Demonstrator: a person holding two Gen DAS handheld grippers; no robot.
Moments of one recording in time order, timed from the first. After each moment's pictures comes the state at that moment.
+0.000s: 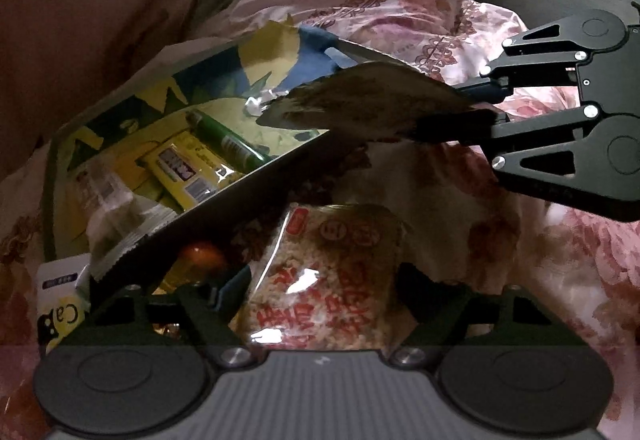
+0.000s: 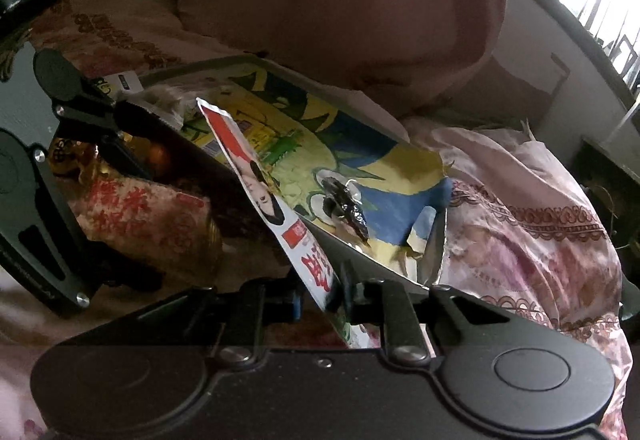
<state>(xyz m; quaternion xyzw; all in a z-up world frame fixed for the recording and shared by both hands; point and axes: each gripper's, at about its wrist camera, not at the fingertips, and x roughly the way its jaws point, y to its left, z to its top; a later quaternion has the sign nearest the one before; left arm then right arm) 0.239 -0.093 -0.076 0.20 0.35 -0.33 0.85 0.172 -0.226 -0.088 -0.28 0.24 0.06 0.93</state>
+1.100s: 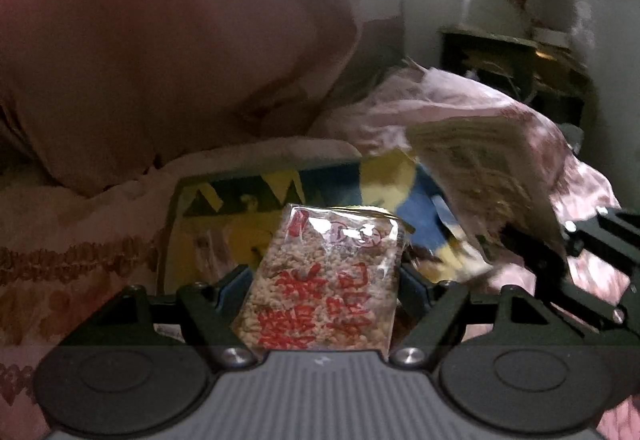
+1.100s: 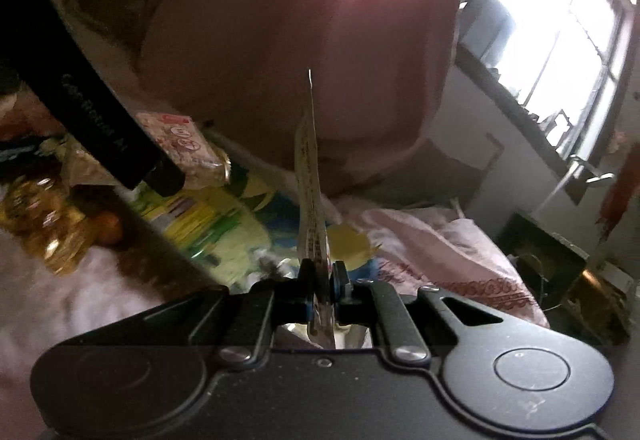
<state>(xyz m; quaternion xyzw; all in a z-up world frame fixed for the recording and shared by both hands) 0.256 -0.084 0.015 0.05 0.27 -0.17 0.95 0.159 -0.224 -0.062 -0.30 0.10 -0.02 0.95</state>
